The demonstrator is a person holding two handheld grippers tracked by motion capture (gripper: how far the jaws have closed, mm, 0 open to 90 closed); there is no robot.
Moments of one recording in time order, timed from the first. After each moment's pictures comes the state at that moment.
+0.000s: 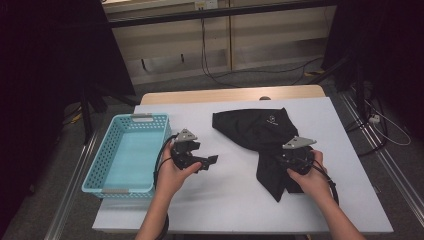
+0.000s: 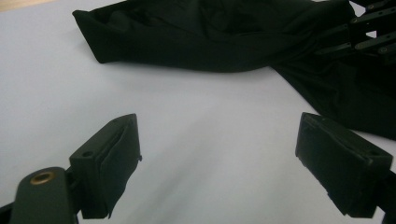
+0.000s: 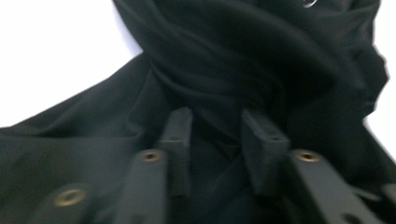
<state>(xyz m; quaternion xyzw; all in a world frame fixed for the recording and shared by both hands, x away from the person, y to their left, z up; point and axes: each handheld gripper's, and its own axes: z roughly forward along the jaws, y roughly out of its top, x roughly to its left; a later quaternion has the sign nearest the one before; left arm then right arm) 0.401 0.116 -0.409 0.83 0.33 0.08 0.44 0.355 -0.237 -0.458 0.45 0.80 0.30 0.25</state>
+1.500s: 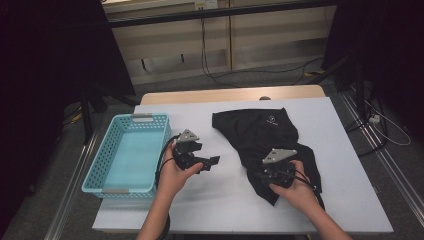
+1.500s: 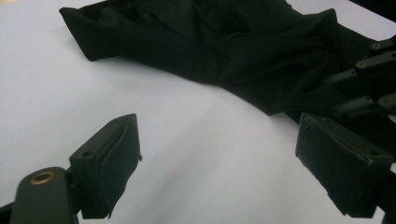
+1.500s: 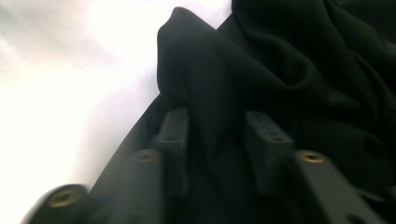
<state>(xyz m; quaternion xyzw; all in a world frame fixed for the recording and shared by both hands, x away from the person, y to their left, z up) 0.402 0.112 -0.413 0.83 0.33 0.07 0.44 0.331 -0.182 -0.457 0.38 0.84 0.35 0.17</state>
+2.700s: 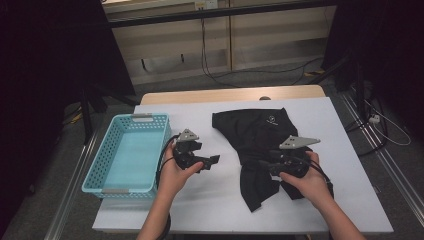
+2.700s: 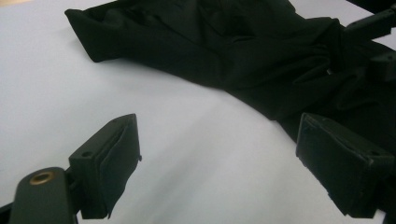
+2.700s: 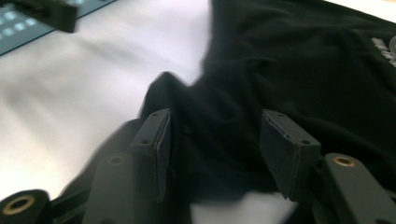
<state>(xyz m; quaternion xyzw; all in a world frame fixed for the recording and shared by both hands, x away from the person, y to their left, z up) 0.403 0.112 -0.412 0.83 0.34 0.08 0.44 0.339 -0.219 -0.426 0.43 0.78 0.43 0.15</state>
